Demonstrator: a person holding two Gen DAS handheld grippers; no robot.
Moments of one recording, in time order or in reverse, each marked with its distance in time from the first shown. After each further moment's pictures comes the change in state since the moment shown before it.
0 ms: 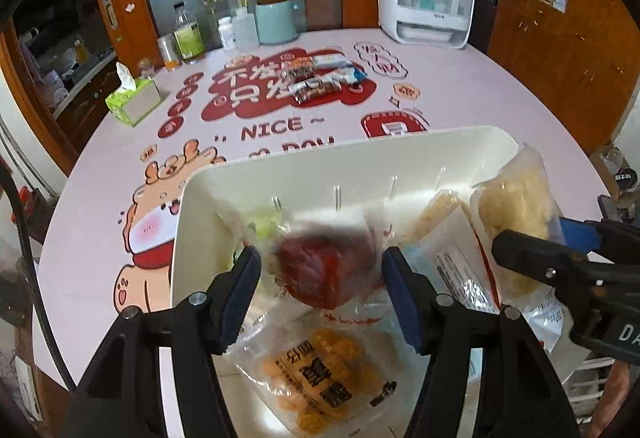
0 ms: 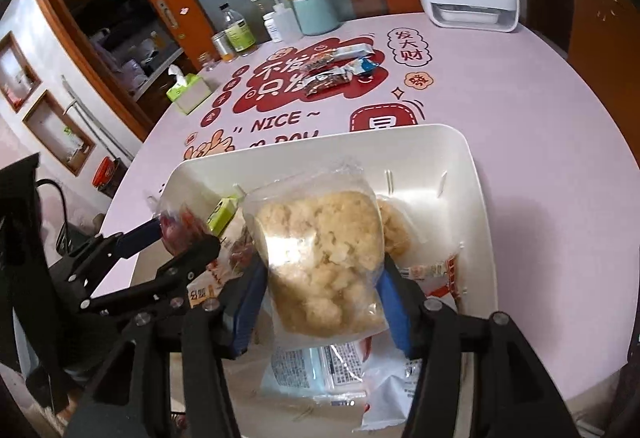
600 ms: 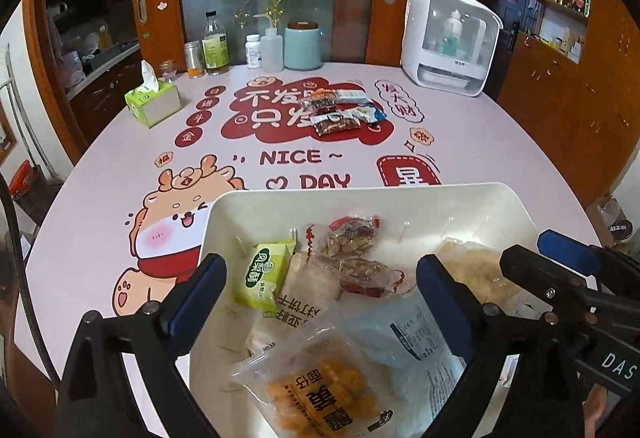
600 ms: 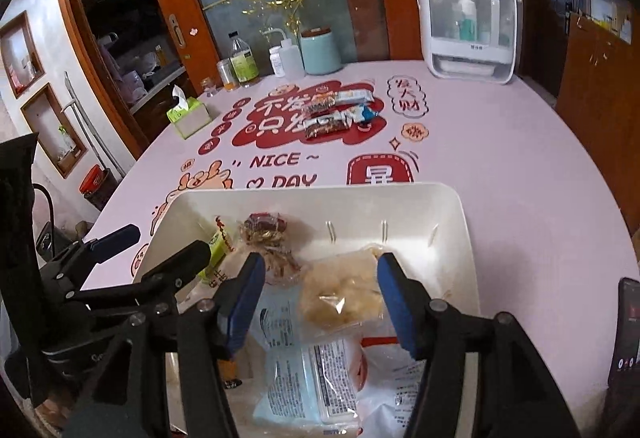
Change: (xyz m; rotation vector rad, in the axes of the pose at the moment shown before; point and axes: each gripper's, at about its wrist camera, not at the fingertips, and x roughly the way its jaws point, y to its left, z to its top) left arm -0.011 0.023 0.006 -0.133 -0.099 -0.013; right arm -0.021 0.021 0.007 -0.085 -0.154 -0.069
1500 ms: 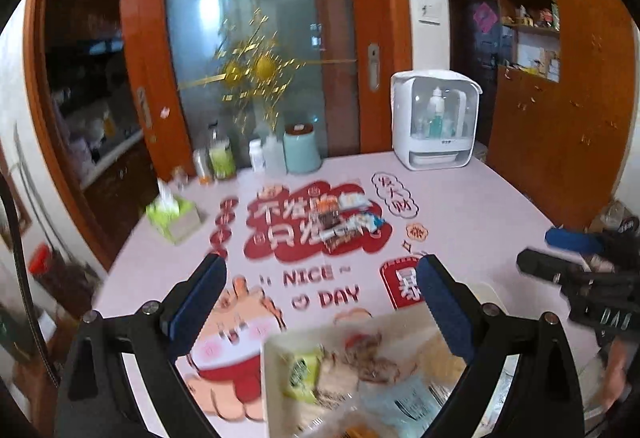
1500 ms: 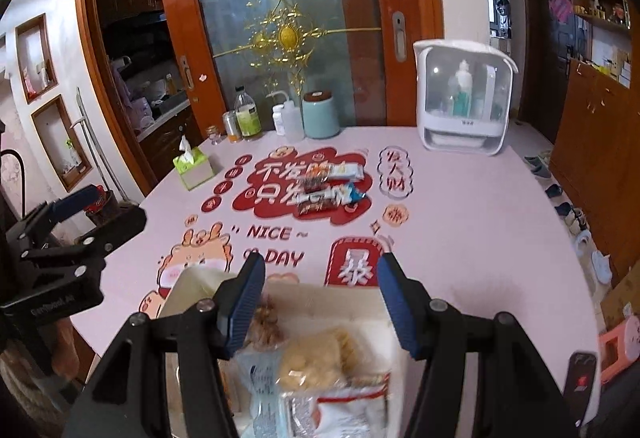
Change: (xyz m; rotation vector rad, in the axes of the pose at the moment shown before) left arm -0.087 -0.009 0.101 0.150 -0.248 0.040; right arm -0.063 -0.019 0.089 -0.063 -0.127 -0.009
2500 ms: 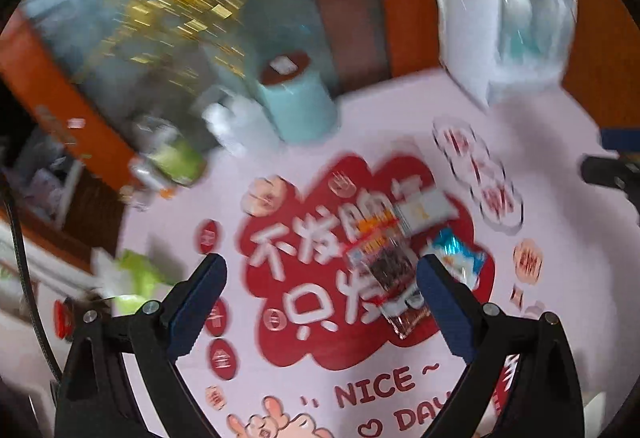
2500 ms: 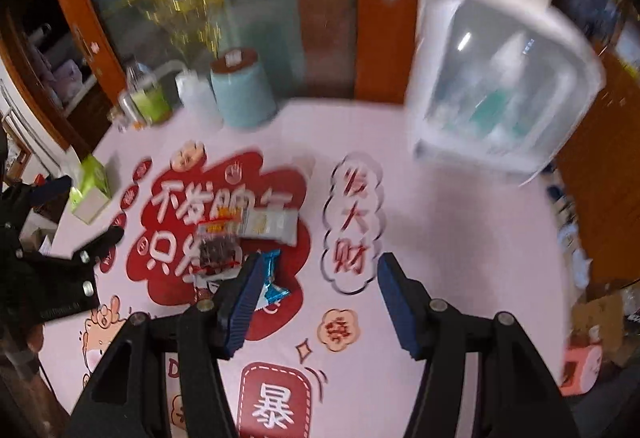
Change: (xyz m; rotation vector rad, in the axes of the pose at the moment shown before) left arm 0.364 0.019 0.124 0.213 0.454 0.010; right arm 0.295 -0.095 0.191 0.010 0.385 -0.090
